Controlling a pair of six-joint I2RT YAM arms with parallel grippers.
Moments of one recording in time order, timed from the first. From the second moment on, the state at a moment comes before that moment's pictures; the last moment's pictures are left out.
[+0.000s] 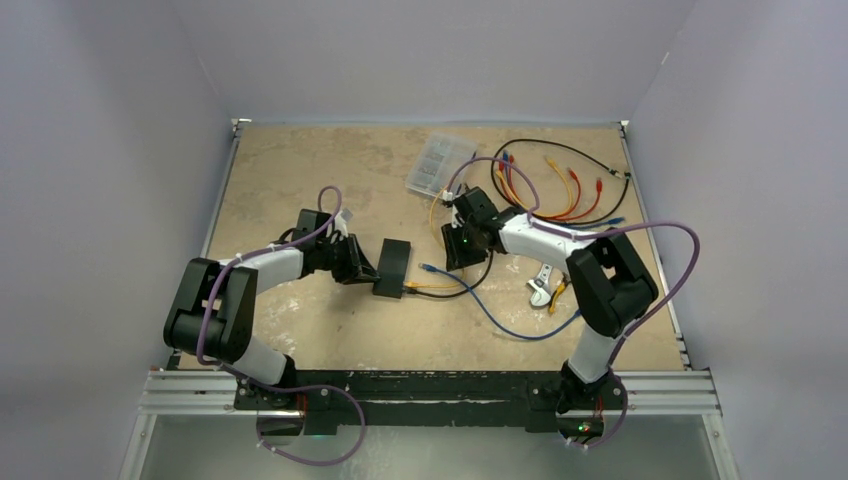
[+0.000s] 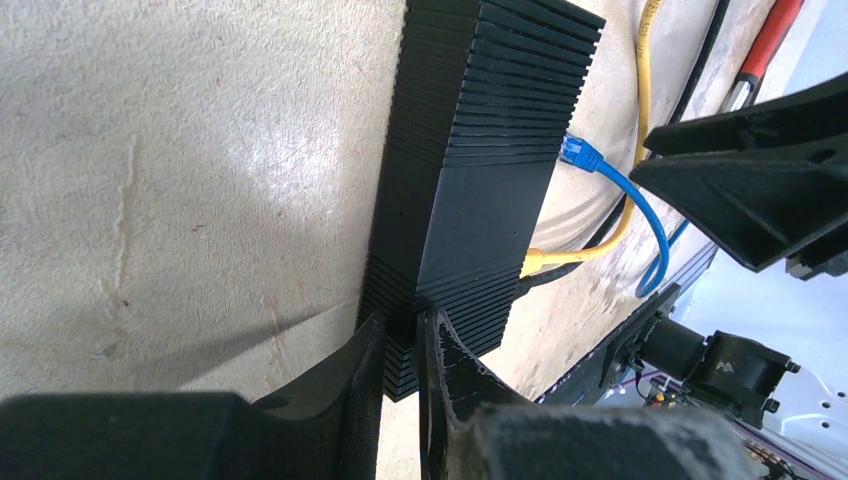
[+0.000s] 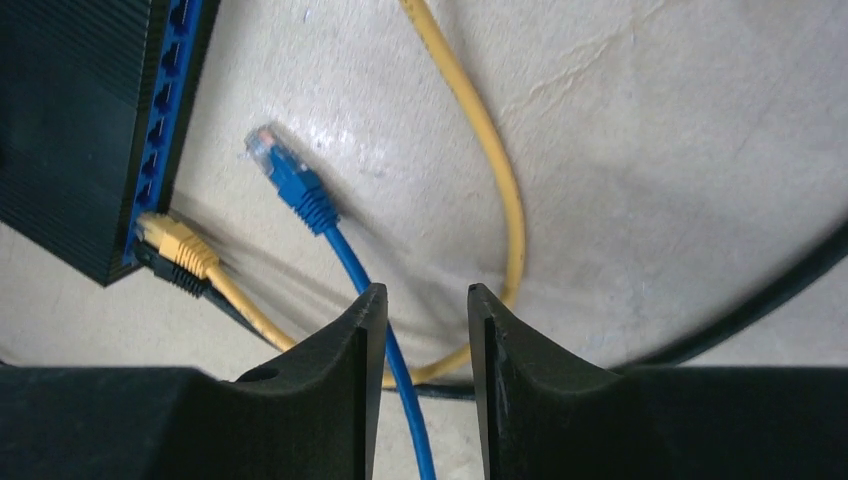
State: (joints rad) left arm -0.22 1.54 0.65 -0.12 0.55 -0.59; right arm 0.60 1.77 1.10 -0.40 -0.14 0.32
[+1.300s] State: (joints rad) left arm -0.21 1.55 0.65 -0.11 0.57 -0.57; right arm 0.68 1.63 1.04 -0.55 -0.01 0.36
